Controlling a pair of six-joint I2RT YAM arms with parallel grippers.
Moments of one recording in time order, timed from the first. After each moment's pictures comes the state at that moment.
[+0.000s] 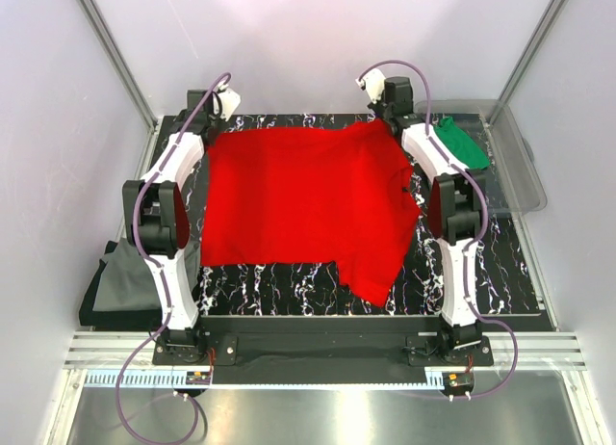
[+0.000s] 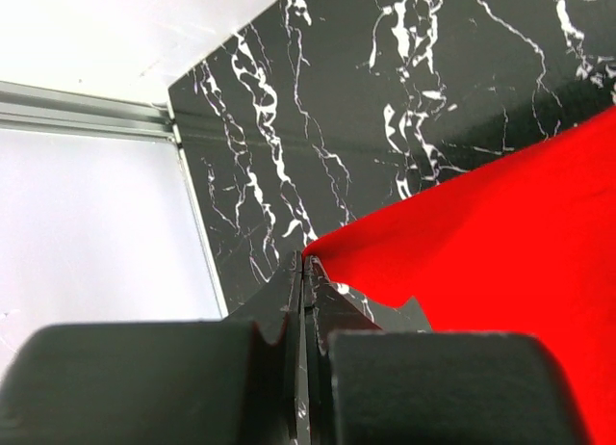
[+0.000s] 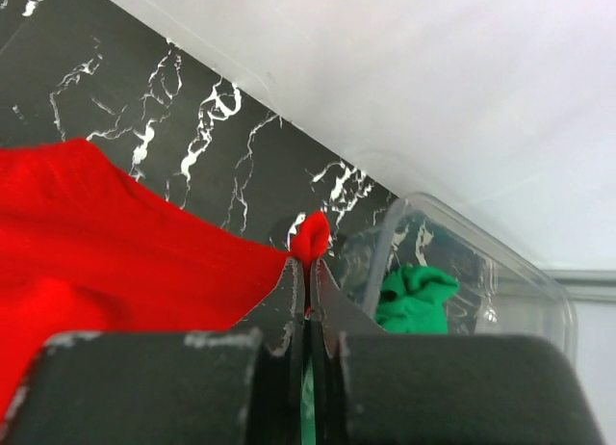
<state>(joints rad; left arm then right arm) -0.05 2.05 1.76 -0.34 -0.16 0.60 0.24 2.31 2.07 -0.21 0.19 -0.60</state>
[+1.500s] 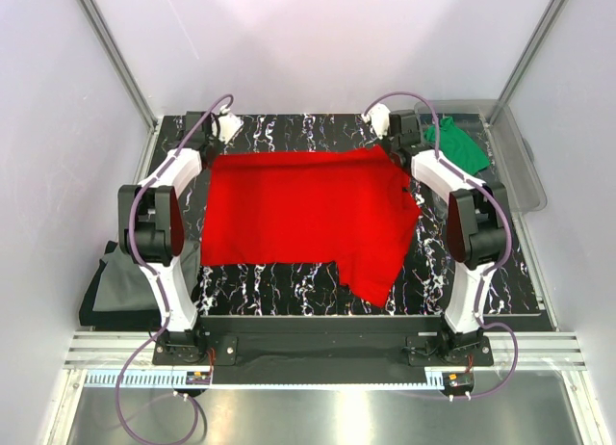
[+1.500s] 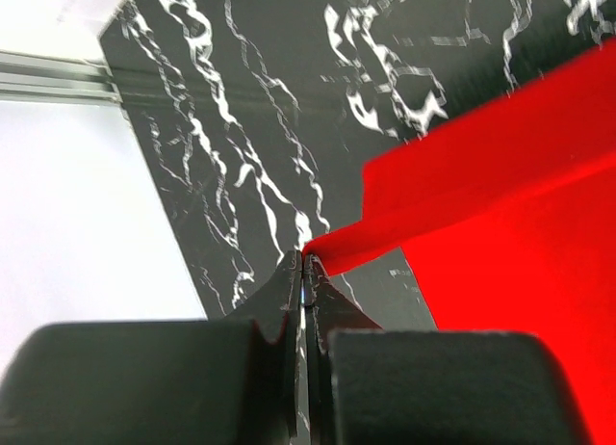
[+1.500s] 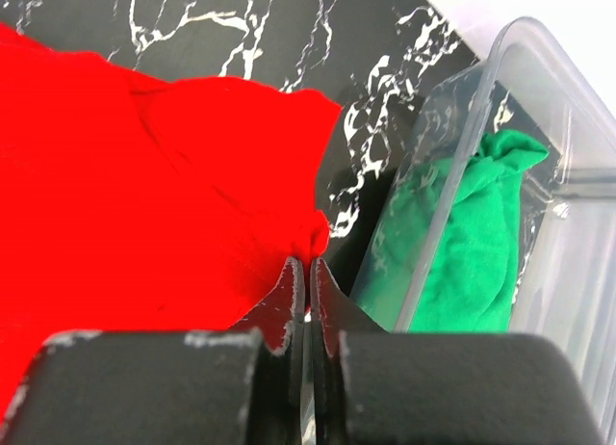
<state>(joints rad) -0.03 1.97 1.51 -0.27 -0.12 0.67 0.25 1.98 1.50 -0.15 0.20 -0.56</state>
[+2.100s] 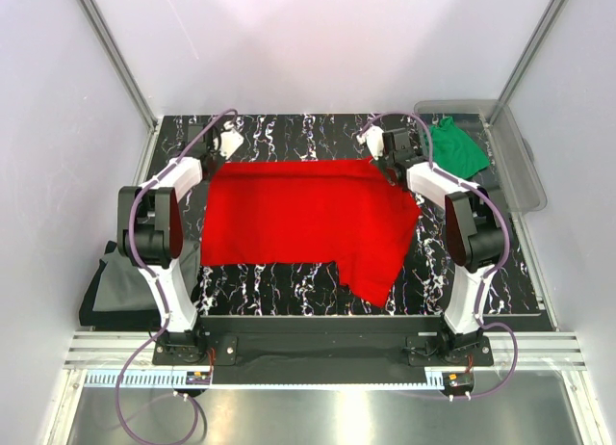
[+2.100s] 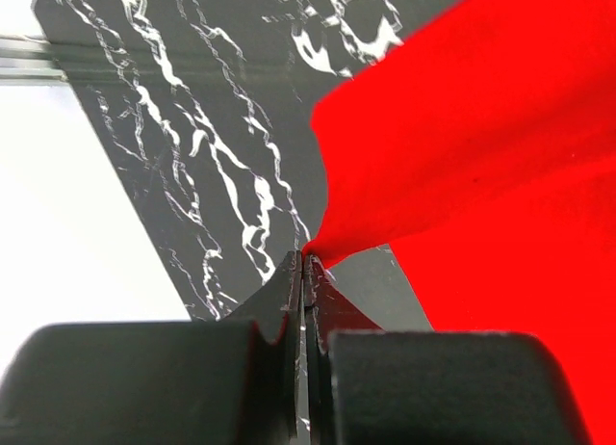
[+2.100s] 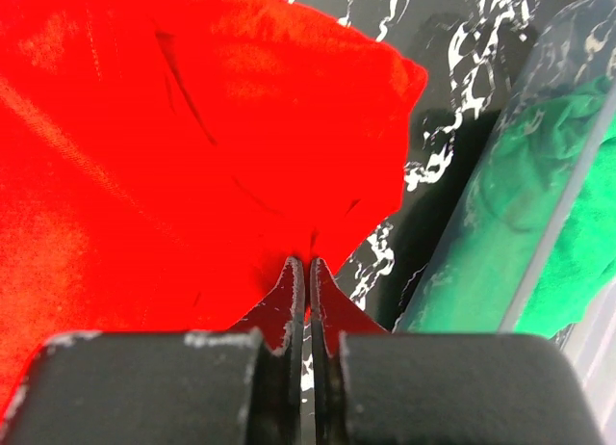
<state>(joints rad) -0.03 1.95 1.40 -0.27 -0.12 0.73 0.29 1.95 1.36 -0.17 0.19 -0.52</state>
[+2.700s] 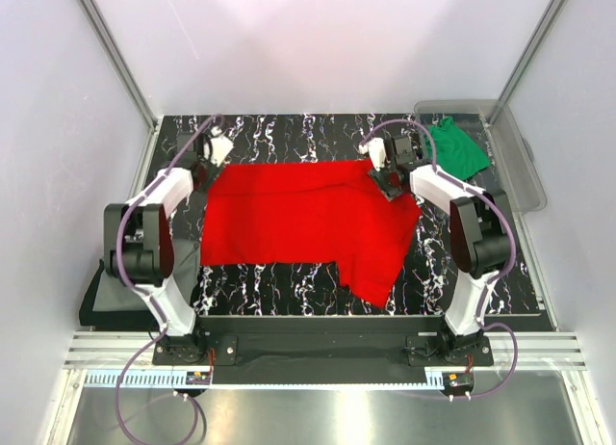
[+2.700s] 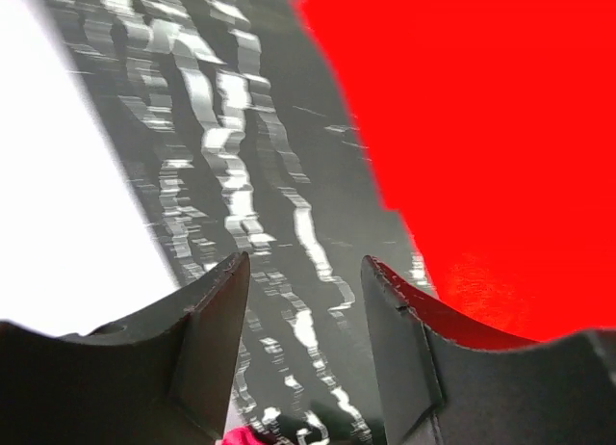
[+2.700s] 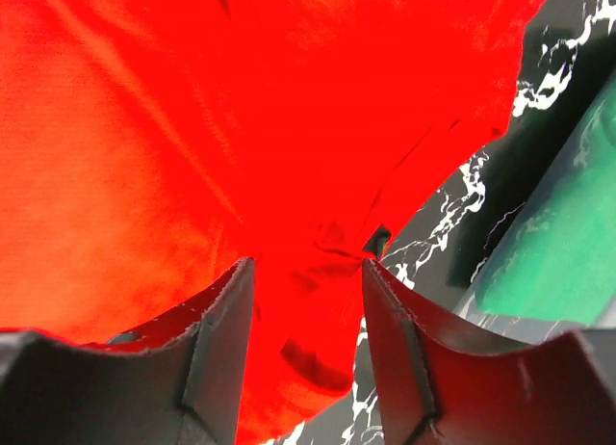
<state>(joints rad) -0.01 1.80 1.23 -0.30 -0.13 0.66 0.29 1.91 1.30 -0.32 0.13 -0.45</state>
